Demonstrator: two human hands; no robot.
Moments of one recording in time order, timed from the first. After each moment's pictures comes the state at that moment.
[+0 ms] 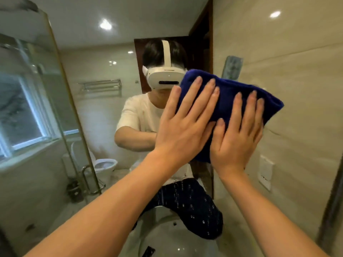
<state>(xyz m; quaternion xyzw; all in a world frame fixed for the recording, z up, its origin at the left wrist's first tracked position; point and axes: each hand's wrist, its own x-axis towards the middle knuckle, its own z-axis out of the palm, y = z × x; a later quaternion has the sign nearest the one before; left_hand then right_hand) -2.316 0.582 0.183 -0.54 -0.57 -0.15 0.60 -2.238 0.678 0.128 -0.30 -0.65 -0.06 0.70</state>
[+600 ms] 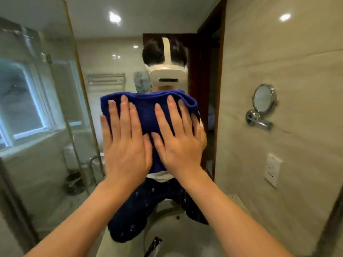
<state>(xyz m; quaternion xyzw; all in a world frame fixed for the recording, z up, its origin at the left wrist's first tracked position) -2.401 0.444 0.127 -0.37 -0.72 -0.22 0.55 -2.332 0.560 0.118 -0.11 -0.75 -0.14 0.64</state>
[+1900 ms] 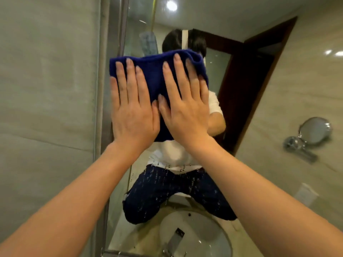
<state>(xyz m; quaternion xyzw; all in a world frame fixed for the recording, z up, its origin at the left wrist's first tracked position) -2.549 0.272 0.158 -0.25 -0.72 -0.29 0.58 -2.487 0.376 0.193 0.00 -0.76 -0.20 0.62</state>
